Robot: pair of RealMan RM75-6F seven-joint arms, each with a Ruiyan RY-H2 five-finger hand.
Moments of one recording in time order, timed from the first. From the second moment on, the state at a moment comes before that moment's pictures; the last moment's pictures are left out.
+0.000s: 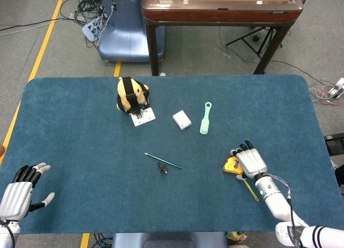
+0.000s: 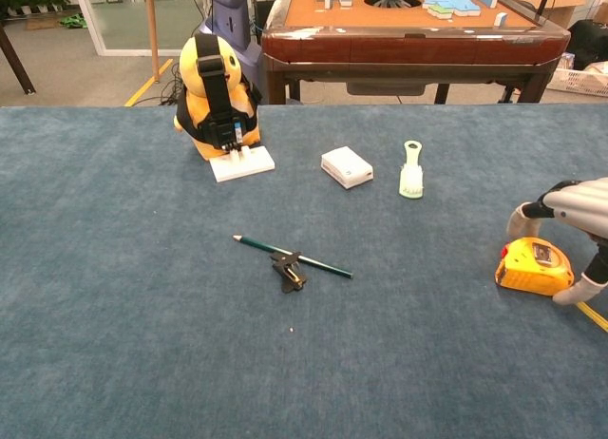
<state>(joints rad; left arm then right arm) -0.06 -1.19 0.01 -1.58 1.53 1.49 0.00 0.54 -1.40 -0.01 -1.51 -1.06 0.96 -0.54</state>
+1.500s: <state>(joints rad) -0.44 -1.34 -0.22 -1.70 1.34 1.11 -0.24 0.81 -1.38 0.21 -1.84 -0.83 1.00 -0.74</state>
